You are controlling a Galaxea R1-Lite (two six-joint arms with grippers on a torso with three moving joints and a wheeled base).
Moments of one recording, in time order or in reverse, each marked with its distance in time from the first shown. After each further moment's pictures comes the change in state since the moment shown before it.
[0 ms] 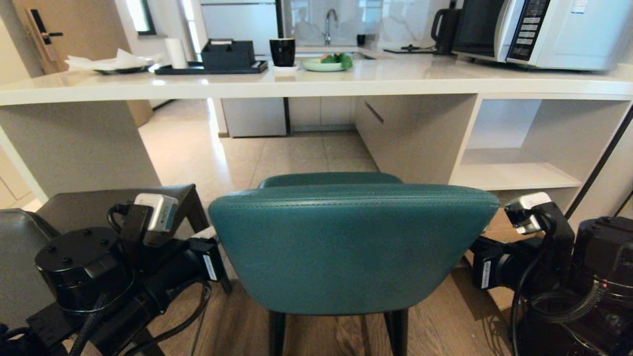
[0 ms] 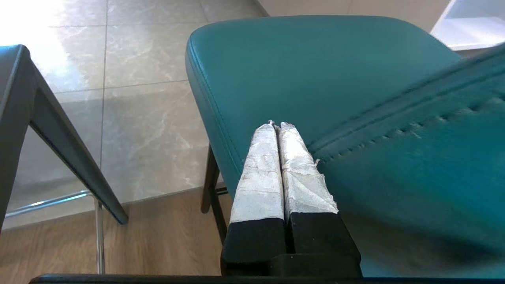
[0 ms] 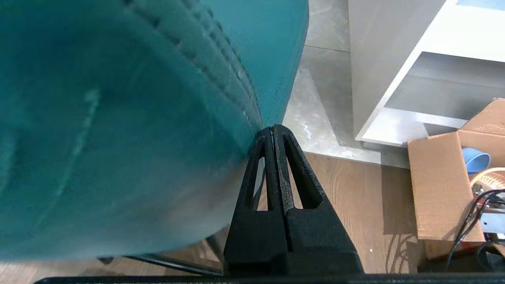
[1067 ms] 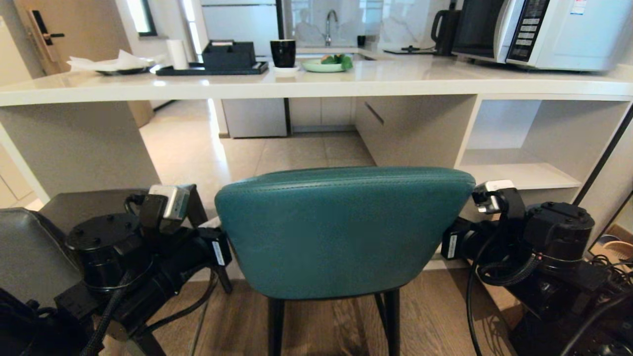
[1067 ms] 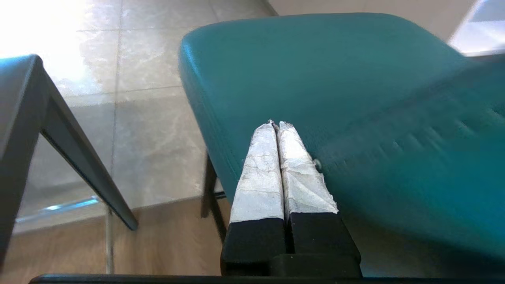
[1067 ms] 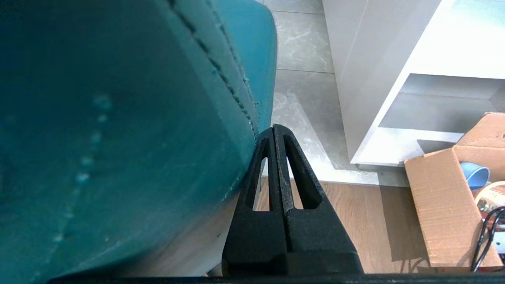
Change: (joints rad) left arm 0.018 0.093 -0.091 0.013 -0.007 0.018; right arm 0.013 0.228 -0.111 -0.190 -0.050 0.006
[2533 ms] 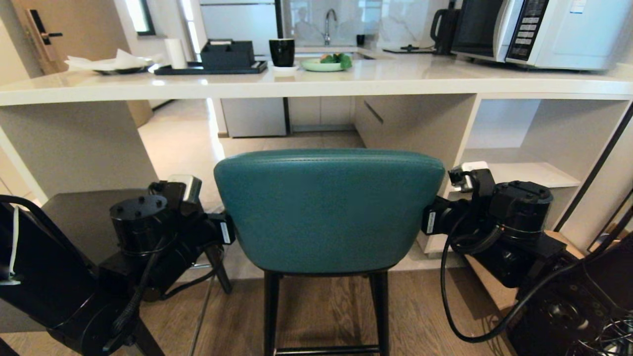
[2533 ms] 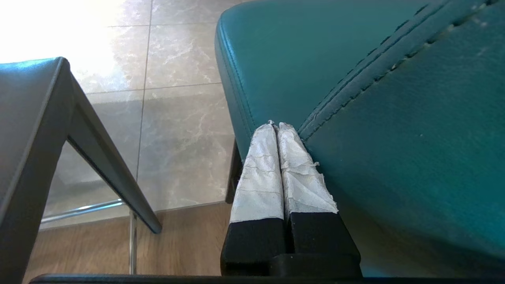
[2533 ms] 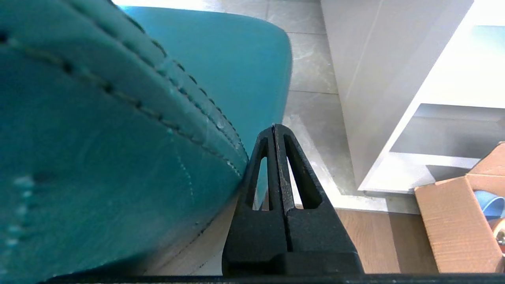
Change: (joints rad) left arm 0.104 0.148 -0.153 -0.007 -0.018 0.029; right arm -0.031 0.139 -0.198 0.014 0.004 -0.006
